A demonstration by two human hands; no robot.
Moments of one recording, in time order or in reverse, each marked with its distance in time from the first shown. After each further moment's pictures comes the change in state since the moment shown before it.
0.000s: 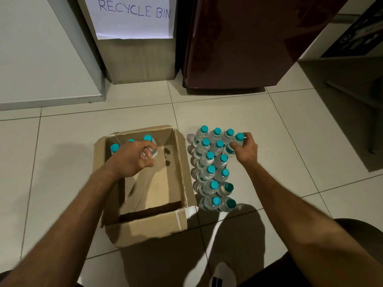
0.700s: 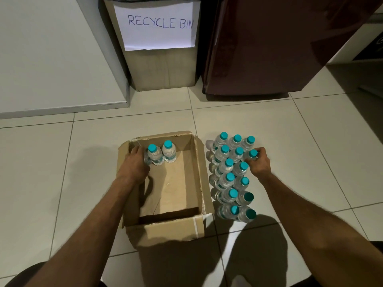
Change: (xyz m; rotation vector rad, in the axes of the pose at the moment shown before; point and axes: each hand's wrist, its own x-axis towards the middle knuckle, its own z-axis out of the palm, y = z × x) left_hand -0.002 -0.052 0.012 0.305 0.183 -0.414; right_hand 0.003 0.020 0.026 -0.035 -0.147 0.119
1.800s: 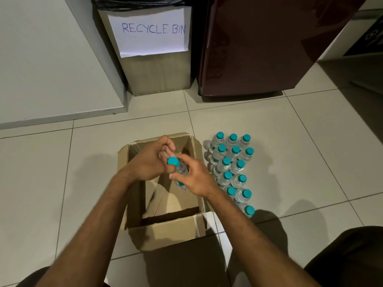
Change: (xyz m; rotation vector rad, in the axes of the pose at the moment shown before) left_hand -0.047 0.072 -0.075 -0.616 -0.269 0.440; right_hand -0.166 -0.118 0.082 0.054 -0.511 -0.578
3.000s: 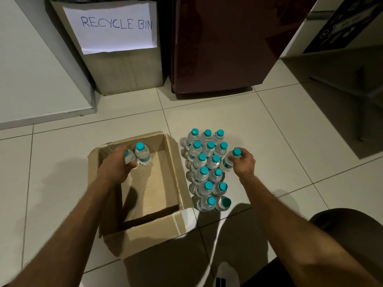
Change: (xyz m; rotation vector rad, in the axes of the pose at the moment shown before) left_hand 0.027 -0.088 0.014 0.490 0.260 -0.239; right_hand -0.034 0.149 -0.143 0.129 0.824 0.572
